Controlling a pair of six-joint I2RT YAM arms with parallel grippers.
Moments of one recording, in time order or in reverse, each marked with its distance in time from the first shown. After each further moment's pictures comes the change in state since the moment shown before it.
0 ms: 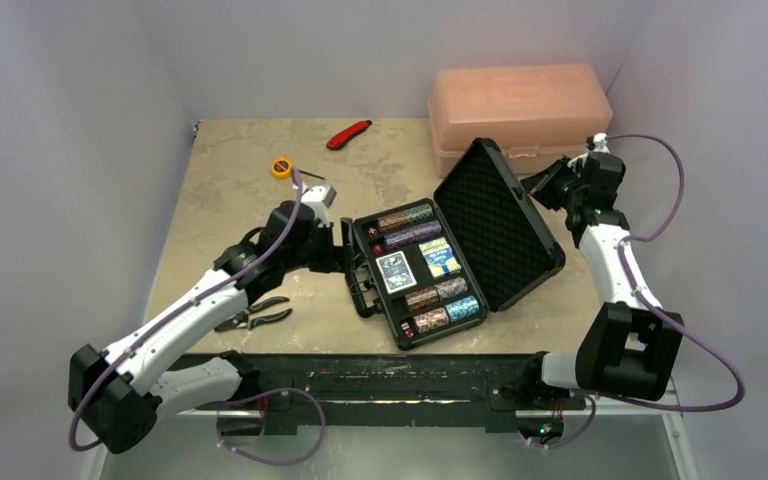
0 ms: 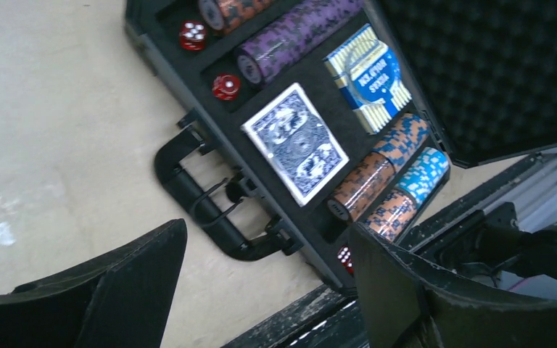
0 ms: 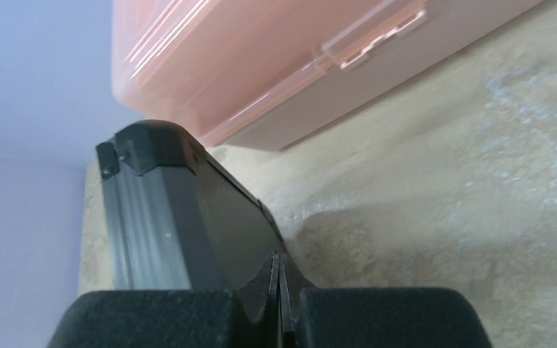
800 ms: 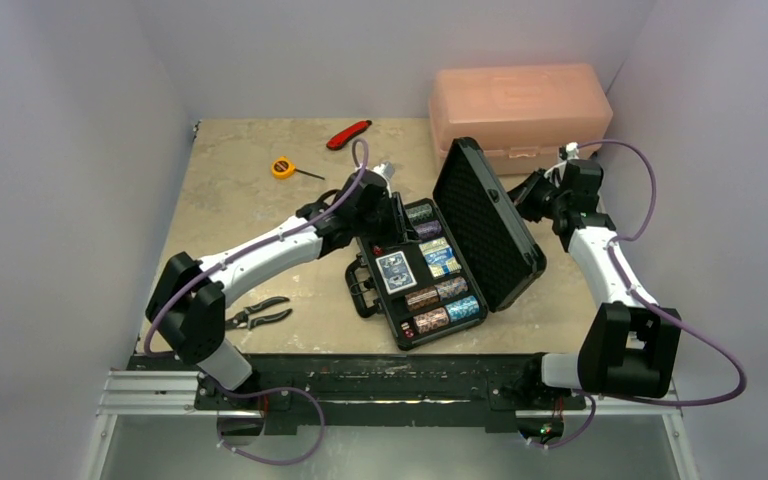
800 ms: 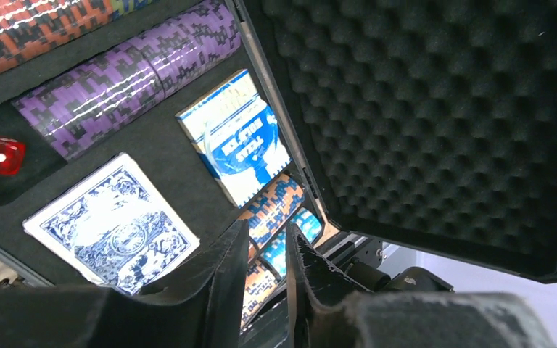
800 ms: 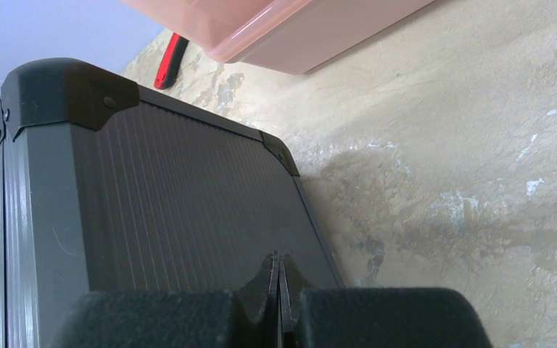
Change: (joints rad) left arm -0.119 0.556 0.345 0.180 0.130 -0.362; right arm 0.091 0.000 -0.043 -0.058 -0.075 0.000
